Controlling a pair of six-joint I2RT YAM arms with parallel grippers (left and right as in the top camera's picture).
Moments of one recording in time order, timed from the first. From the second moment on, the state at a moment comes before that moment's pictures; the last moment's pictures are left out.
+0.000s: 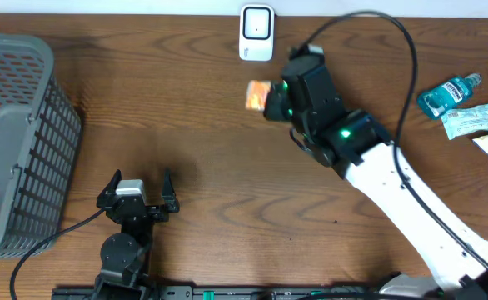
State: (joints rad) left arm -0.23 0.03 0.03 -0.11 -0.24 -0.09; right arm 0.60 1.54 1.40 -0.49 0.21 0.57
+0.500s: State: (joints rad) left arm -0.23 0.03 0.03 -0.11 -0.24 -0.09; right arm 0.45 2.18 1.39 0.79 0.29 0.14
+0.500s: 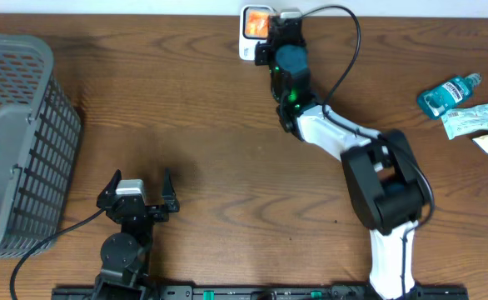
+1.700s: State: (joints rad) left arm -0.23 0.03 0.03 -0.11 -0.24 -0.09; right arm 0.36 2.42 1.76 0.49 0.25 0.04
